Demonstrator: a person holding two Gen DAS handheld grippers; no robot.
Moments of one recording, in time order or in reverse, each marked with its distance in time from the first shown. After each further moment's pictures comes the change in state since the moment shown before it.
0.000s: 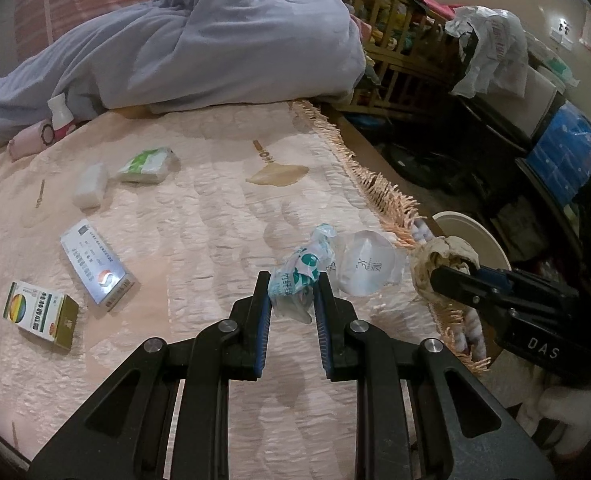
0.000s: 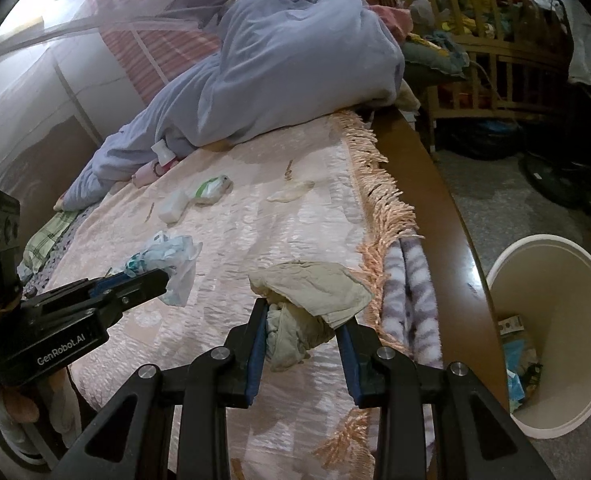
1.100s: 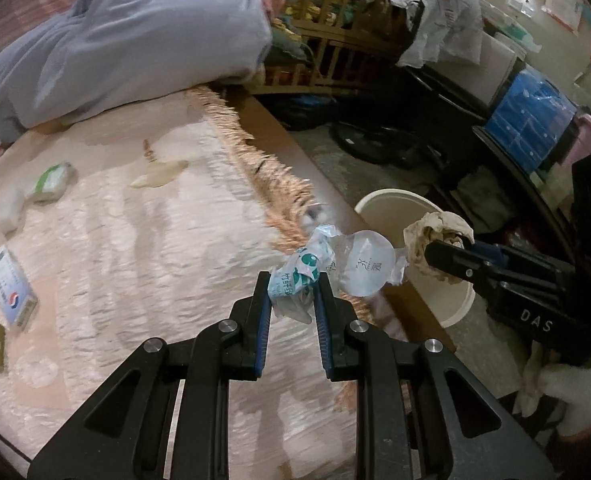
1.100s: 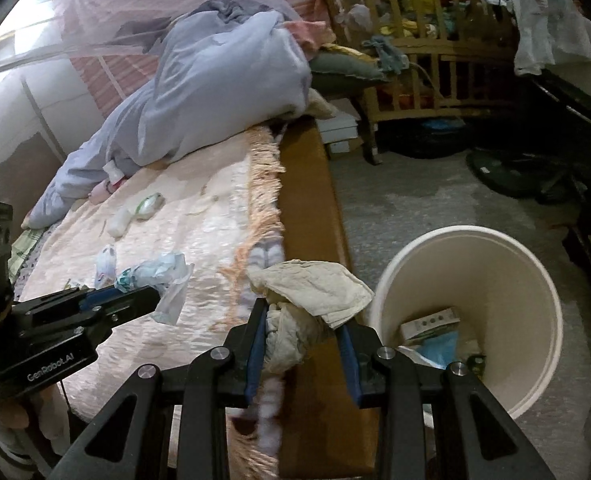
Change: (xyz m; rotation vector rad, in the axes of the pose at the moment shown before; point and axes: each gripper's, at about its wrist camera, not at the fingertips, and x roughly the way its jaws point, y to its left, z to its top) left arm 0.039 -0.098 0.008 0.105 0.060 -0.138; right arm -0.051 -0.081 -0.006 0.051 -0.026 -0.148
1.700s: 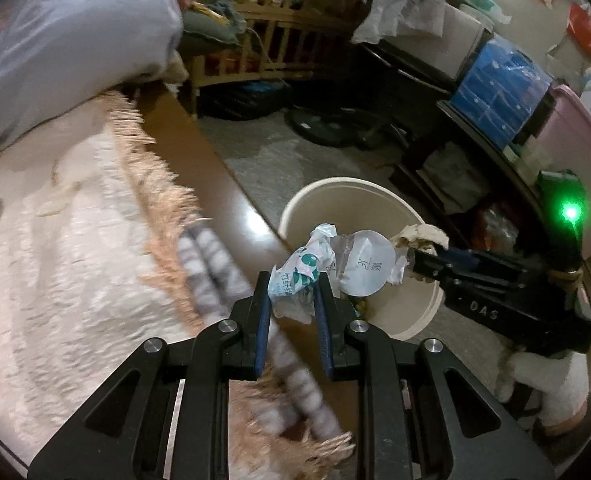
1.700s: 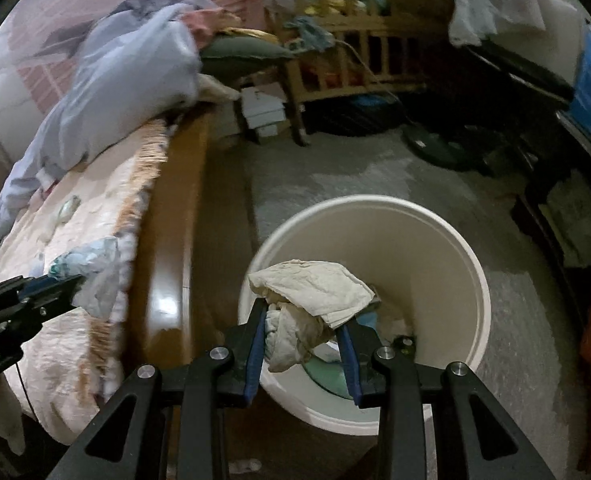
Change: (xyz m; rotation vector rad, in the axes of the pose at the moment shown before) left arm 0.053 -0.071 0.021 0.086 0.060 -0.103; right arm 0.004 -0.102 -0.015 0.099 0.059 -0.170
